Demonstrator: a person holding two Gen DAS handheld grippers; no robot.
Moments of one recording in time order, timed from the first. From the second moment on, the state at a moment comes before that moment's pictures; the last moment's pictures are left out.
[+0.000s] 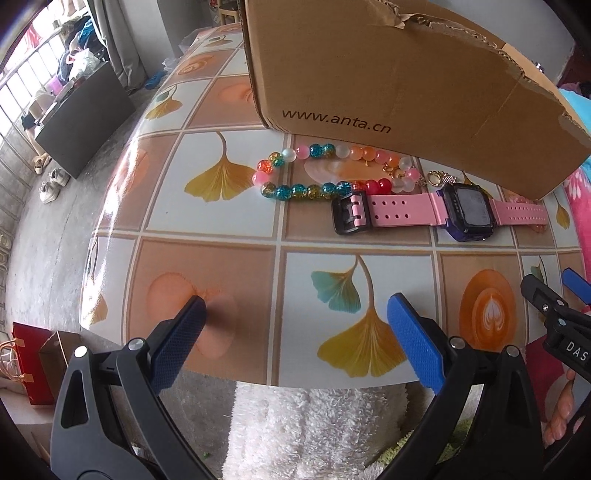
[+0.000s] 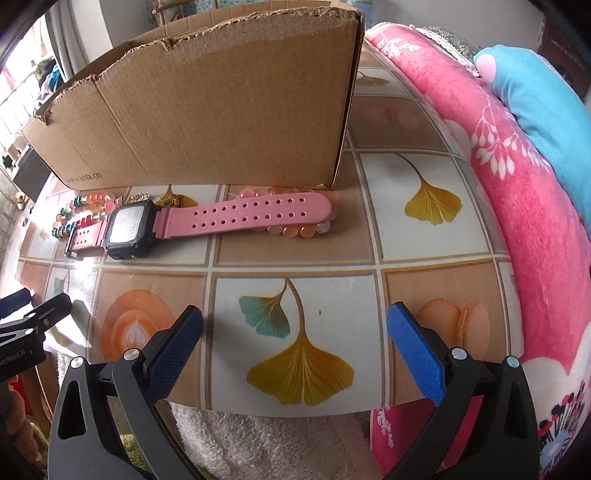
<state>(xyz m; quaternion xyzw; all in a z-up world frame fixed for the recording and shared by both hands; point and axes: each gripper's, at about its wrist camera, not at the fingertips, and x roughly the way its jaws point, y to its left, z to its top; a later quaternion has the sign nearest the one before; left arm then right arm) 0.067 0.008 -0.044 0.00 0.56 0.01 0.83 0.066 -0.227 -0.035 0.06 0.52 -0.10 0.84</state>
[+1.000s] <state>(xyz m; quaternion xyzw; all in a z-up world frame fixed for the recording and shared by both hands) 0.081 -0.001 -0.032 0.05 0.49 -0.09 0.87 0.072 -0.236 0.010 -0.02 0.45 0.06 0.89</state>
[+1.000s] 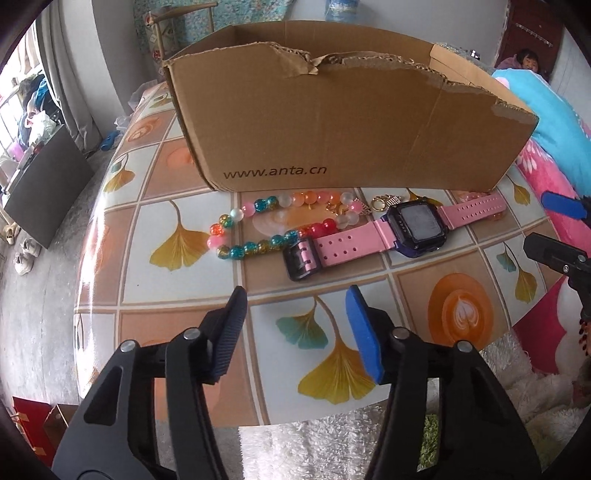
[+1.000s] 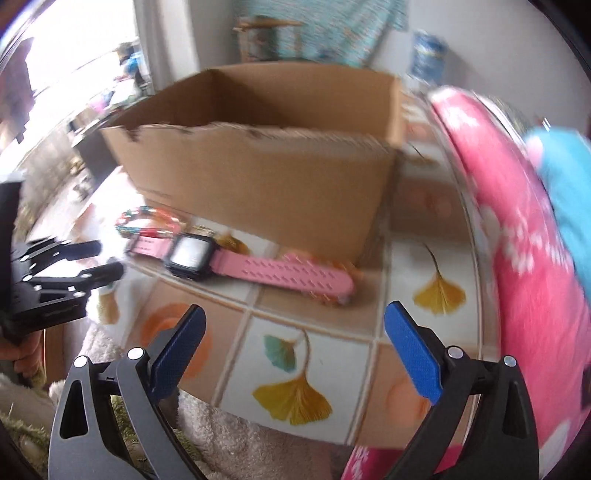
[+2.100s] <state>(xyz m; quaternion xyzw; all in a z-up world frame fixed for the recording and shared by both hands) 0.076 0.020 -0.033 0.00 0.49 -0.09 0.87 0.136 -0.151 -0.020 -0.20 0.48 0.29 0.81</state>
